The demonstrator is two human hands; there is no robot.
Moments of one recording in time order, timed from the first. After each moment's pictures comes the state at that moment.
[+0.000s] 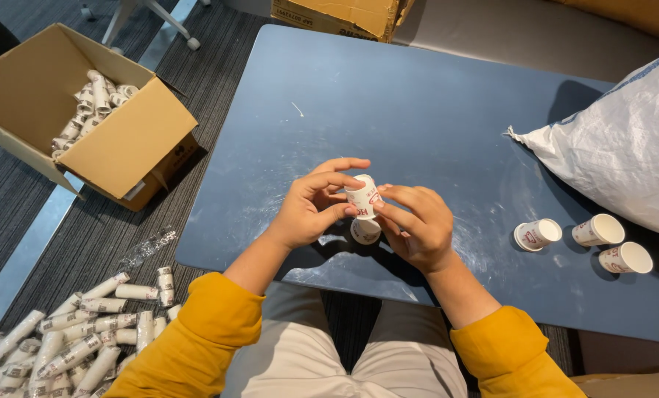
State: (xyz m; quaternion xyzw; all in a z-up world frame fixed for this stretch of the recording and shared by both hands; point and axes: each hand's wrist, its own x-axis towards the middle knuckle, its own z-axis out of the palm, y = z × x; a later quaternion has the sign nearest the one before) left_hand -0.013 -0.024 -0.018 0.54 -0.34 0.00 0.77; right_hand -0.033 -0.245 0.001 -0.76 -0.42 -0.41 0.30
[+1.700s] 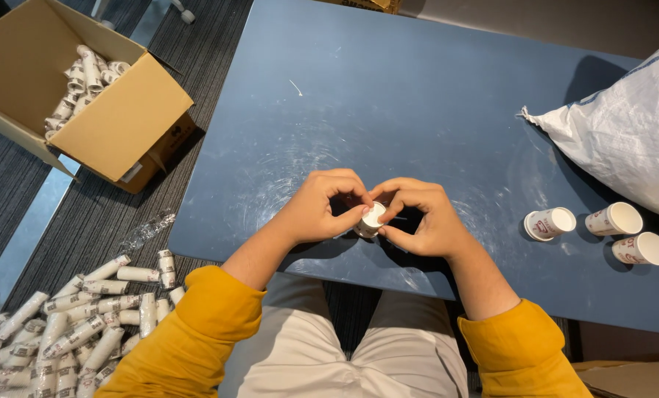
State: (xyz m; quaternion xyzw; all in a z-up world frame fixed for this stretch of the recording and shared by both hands) left_hand -0.015 -0.029 -0.018 0.74 -0.34 0.05 0.58; right_hand -0.018 -0.270 -0.014 -0.76 -0.39 -0.05 0.52
